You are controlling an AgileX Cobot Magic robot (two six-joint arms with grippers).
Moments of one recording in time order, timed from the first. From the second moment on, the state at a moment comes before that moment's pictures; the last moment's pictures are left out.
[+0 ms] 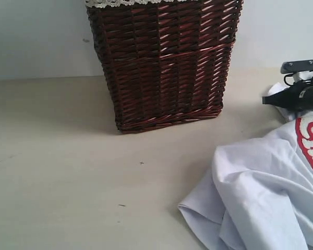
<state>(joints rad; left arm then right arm) -0.01 0.01 0.00 -0.04 0.37 0.10 -0.15 2.38 -1.41 -0.26 -0.23 0.13</state>
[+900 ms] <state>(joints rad) -0.01 0.01 0.00 -0.04 0.37 0.10 -0.21 1.56 -1.20 0.00 0.06 0.49</state>
